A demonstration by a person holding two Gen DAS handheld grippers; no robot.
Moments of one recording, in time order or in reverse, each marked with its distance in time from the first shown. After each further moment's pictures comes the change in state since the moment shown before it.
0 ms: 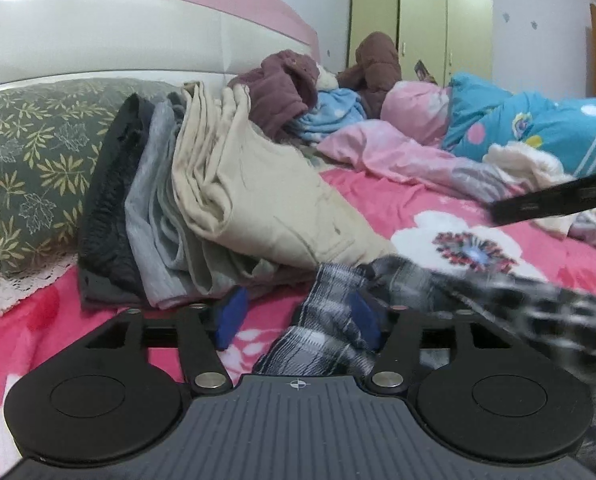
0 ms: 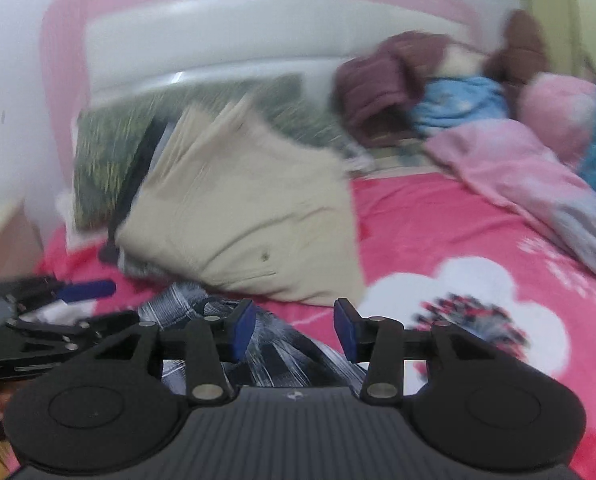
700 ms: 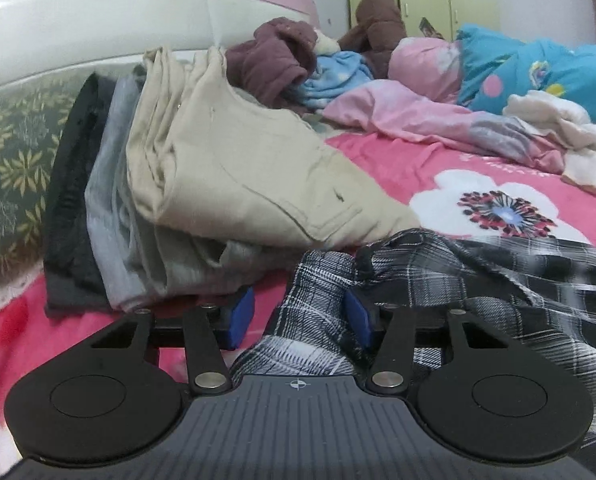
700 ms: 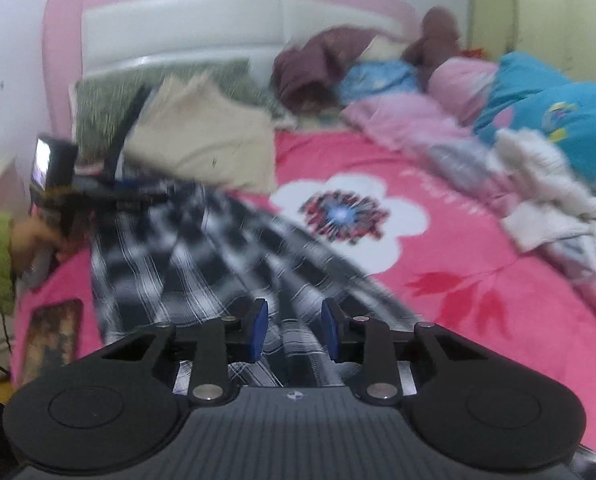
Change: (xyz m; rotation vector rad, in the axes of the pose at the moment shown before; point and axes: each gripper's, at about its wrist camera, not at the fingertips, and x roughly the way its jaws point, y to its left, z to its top) left arm 0.059 -0.020 -0.013 0.092 0.085 0.080; right arm -0.122 -0.035 -0.105 -0.089 0.089 -0.145
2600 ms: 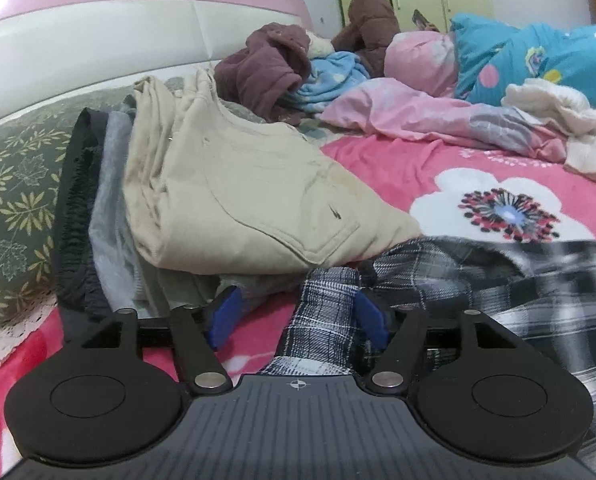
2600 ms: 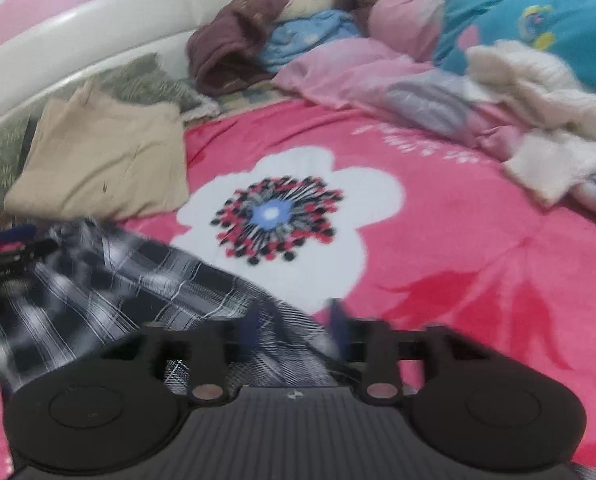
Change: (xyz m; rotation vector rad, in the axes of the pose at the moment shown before) left arm -0.011 -0.010 0.020 0.063 0.001 0.039; right arm 0.089 -0.077 0.017 0.275 0.017 -0.051
